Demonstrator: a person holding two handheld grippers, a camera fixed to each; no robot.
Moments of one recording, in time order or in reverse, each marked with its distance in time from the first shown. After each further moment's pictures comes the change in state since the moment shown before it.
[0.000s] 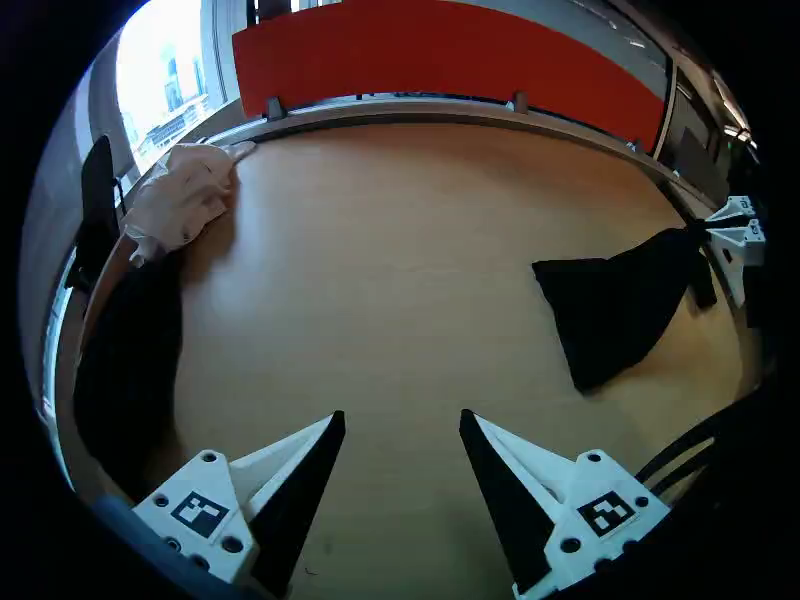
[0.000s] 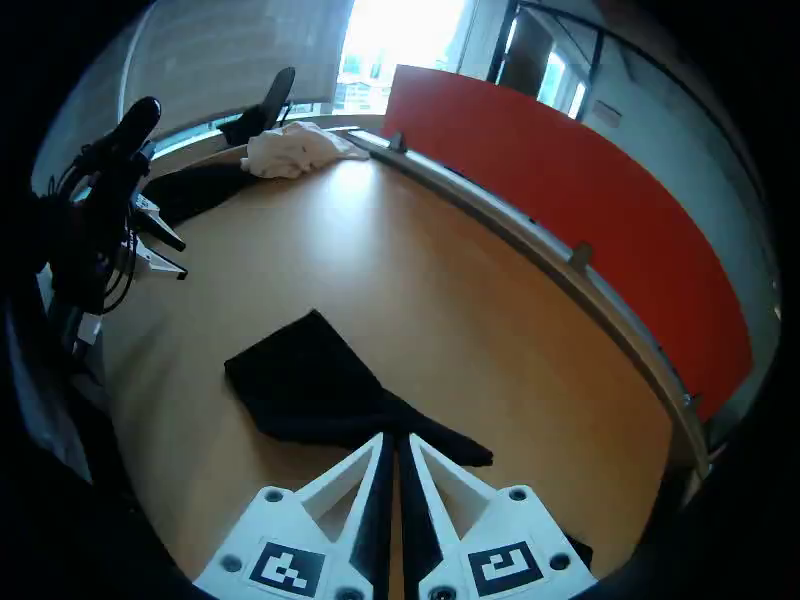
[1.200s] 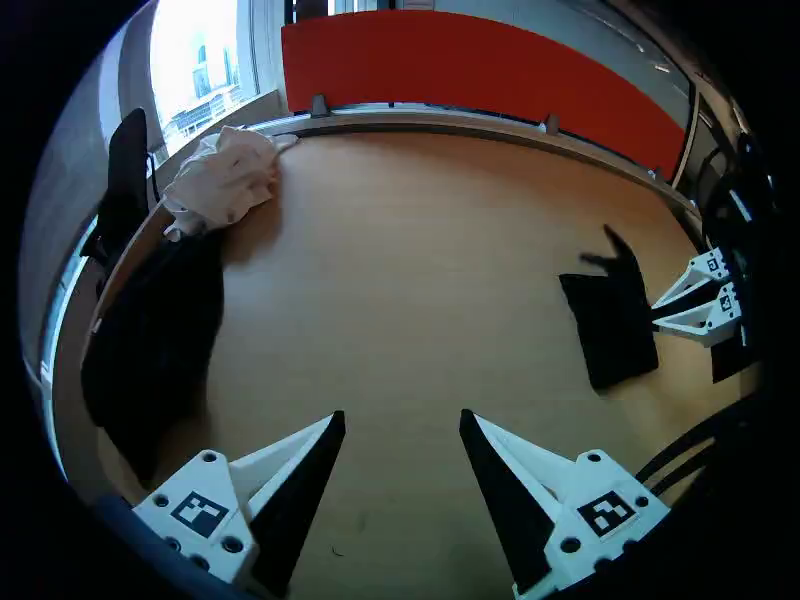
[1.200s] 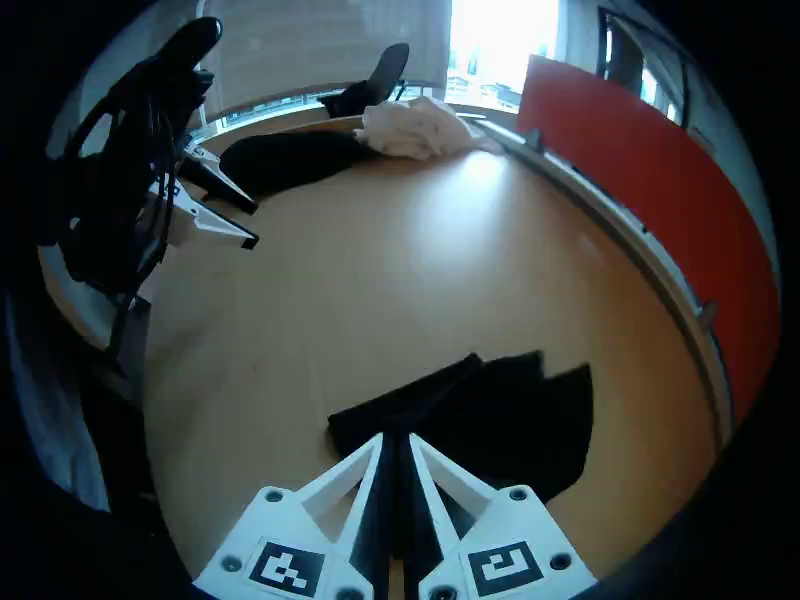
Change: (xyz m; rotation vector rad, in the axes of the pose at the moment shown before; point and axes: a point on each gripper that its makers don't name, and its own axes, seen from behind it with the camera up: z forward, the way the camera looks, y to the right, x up) left arm -0.014 -0.044 -0.028 0.050 0.027 -0.095; right arm 0.025 -0.141 0.091 0.320 -0.049 -0.149
